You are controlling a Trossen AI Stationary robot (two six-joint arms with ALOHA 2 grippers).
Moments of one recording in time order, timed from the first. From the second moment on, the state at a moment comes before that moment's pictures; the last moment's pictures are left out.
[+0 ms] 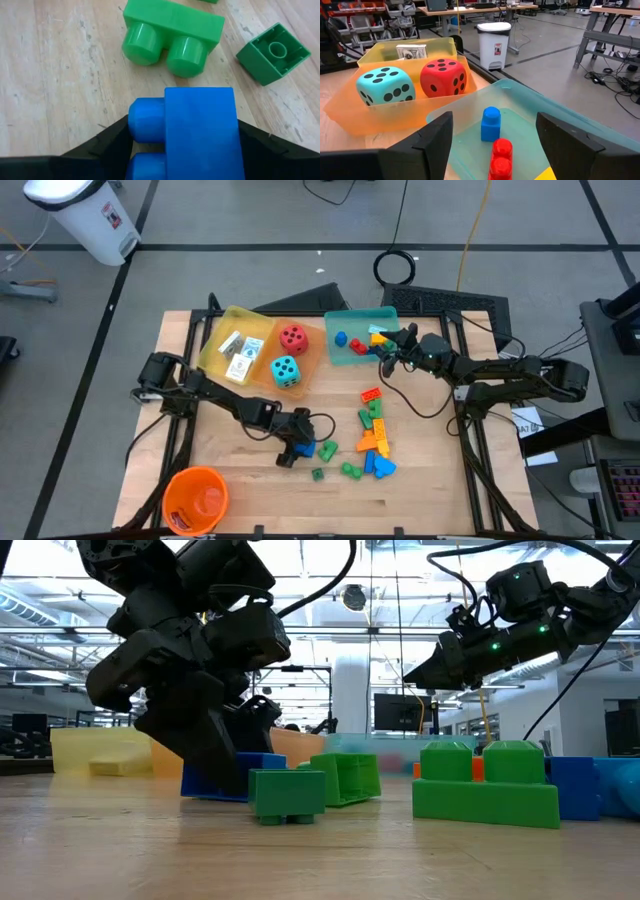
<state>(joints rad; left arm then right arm) -0.23 1.82 0.87 -0.01 0.15 -0.01 -0.47 1.14 0.31 0.67 0.10 0.03</state>
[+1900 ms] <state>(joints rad) -0.13 1.70 1.00 0.34 -0.65 0.83 -0.14 1.59 0.62 0.92 -0.18 0.43</state>
